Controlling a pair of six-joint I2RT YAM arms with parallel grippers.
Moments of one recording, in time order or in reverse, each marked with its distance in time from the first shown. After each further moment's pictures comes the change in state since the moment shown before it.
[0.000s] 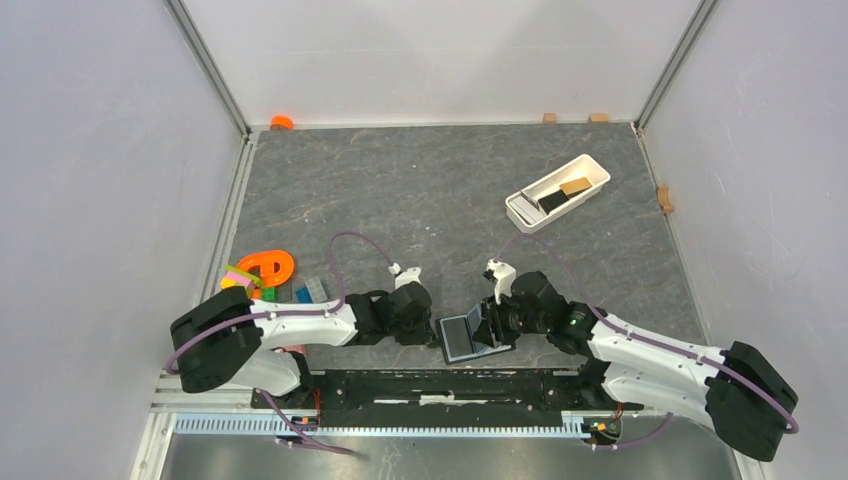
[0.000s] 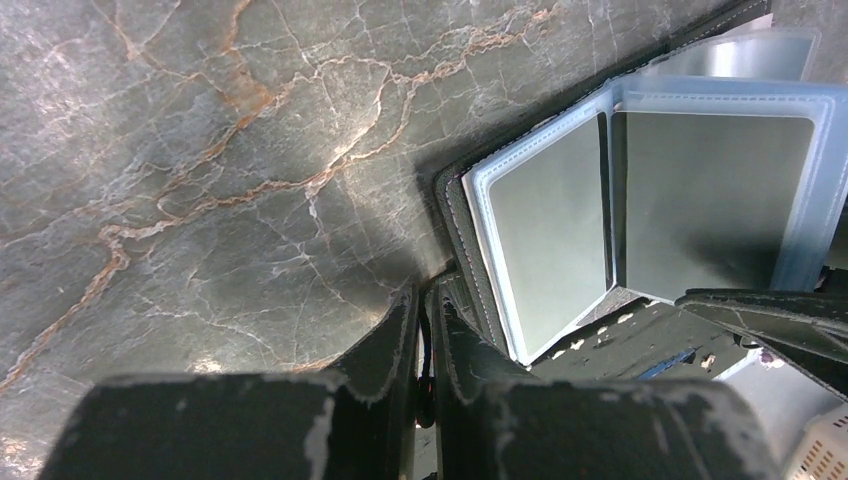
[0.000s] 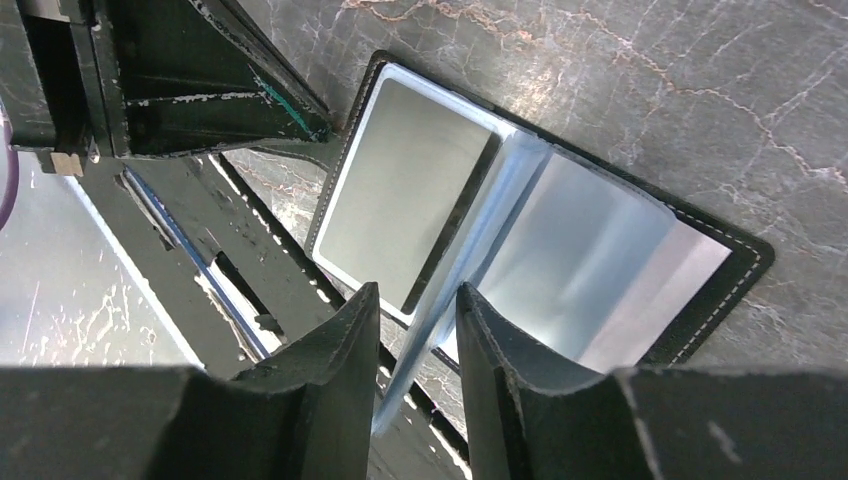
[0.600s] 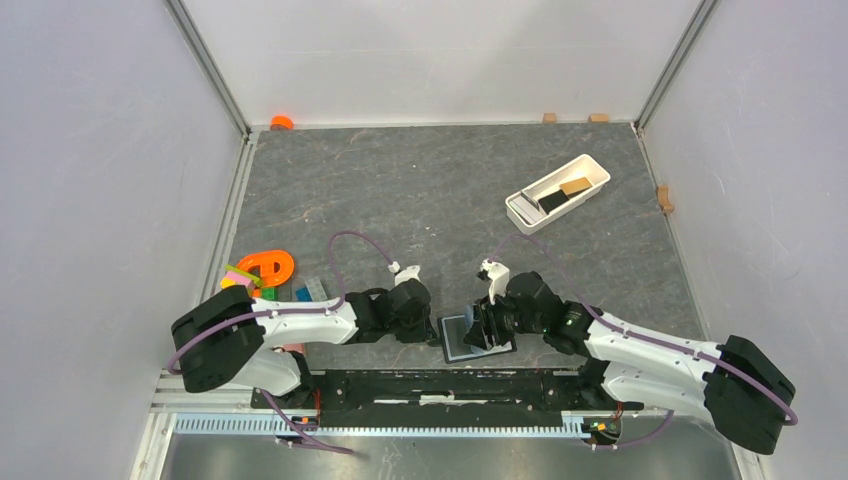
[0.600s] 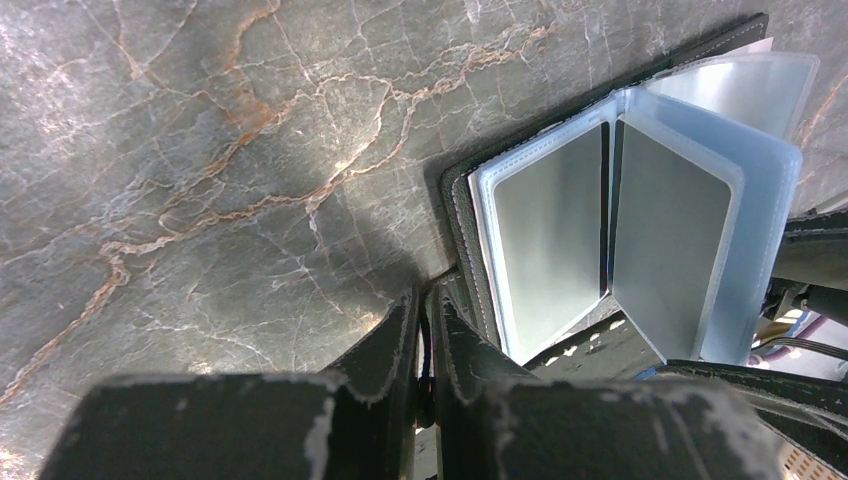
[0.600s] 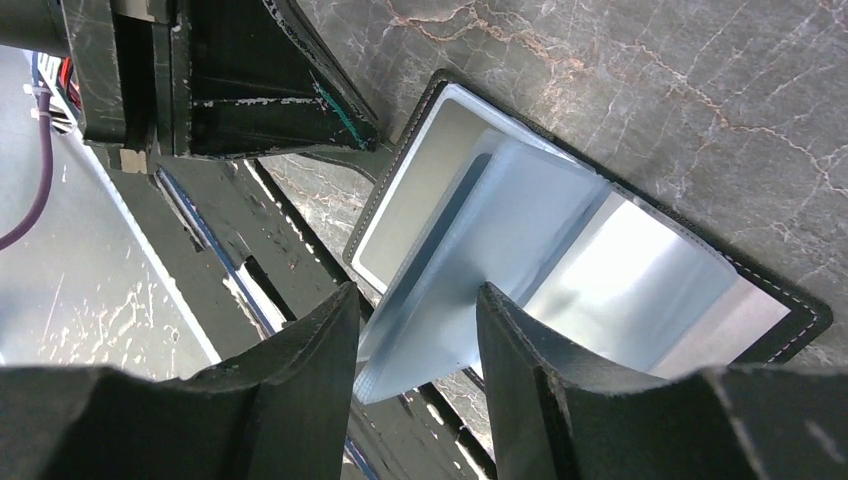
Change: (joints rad) left arm 0.024 0.010 0.000 0.019 0.021 0.001; right arm 0.045 0.035 0.018 0.054 -0.006 0.014
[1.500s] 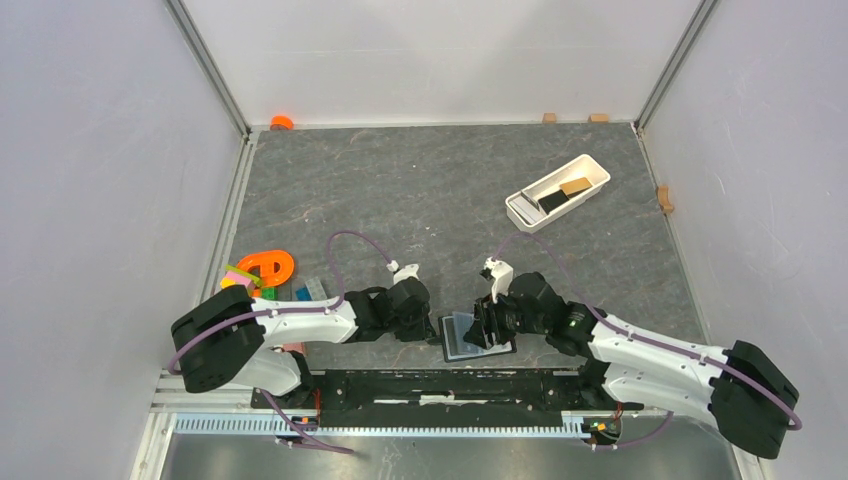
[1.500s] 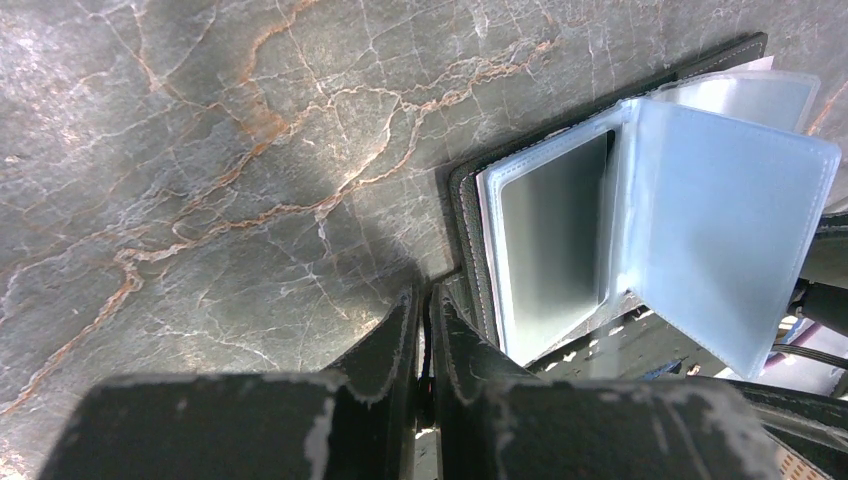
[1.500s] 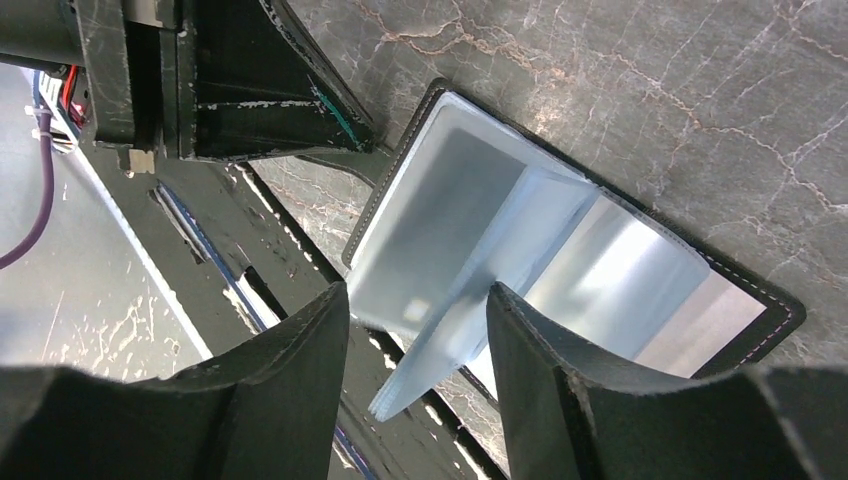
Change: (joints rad) left arm 0.015 0.000 0.000 0.001 0.003 0.000; right arm 0.004 -0.030 0.001 -0.018 0.038 0.016
